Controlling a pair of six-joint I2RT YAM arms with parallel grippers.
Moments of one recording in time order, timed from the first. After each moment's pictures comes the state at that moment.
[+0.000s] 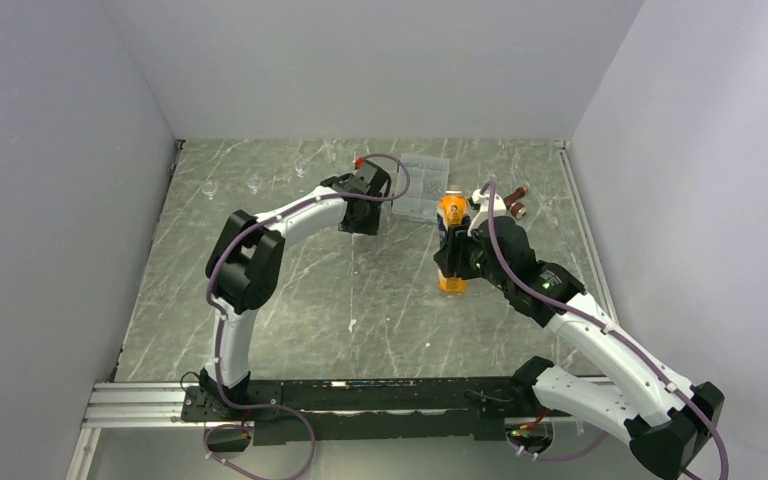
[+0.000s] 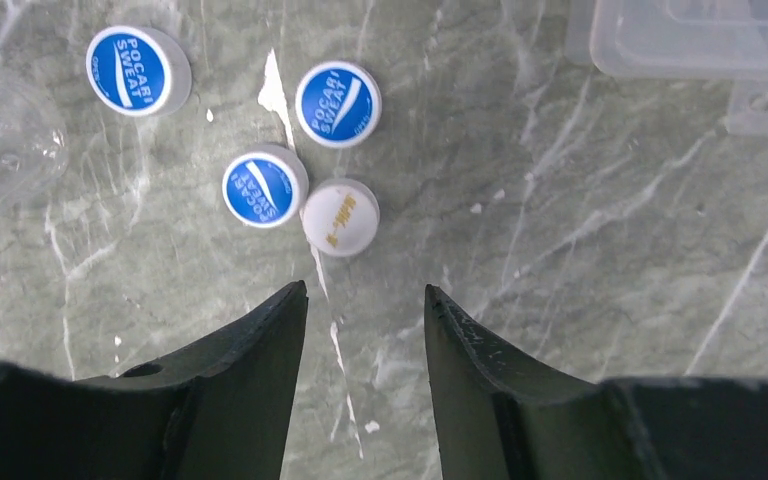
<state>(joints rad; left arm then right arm) -0.63 2.06 1.63 -0.63 -0.23 -0.44 0.65 0.91 0.87 -0.52 0.15 0.42</state>
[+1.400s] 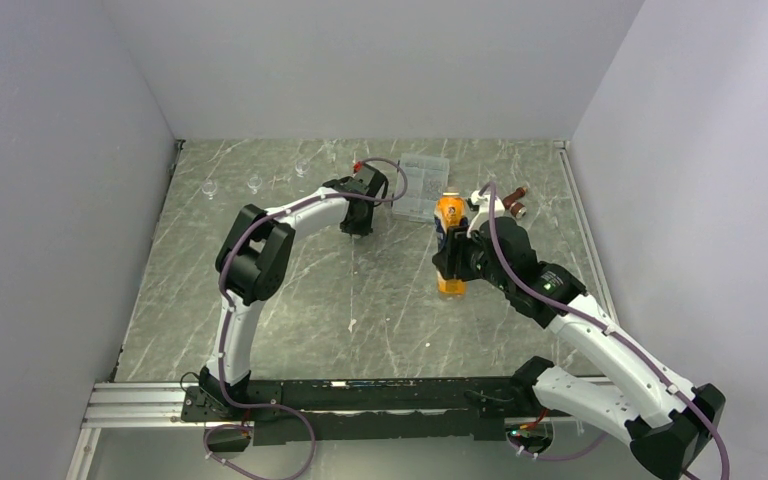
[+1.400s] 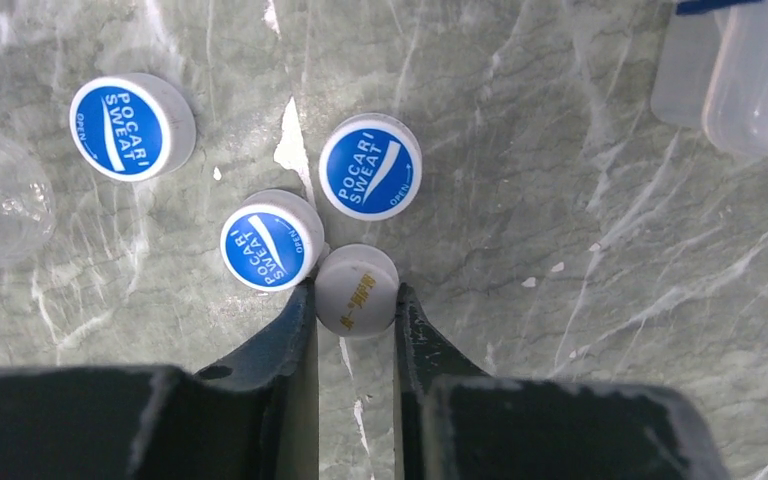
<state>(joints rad) -0.60 2.17 1.65 -0.56 -0.24 -0.41 0.65 0.89 0.87 -0.53 0.12 0.41</state>
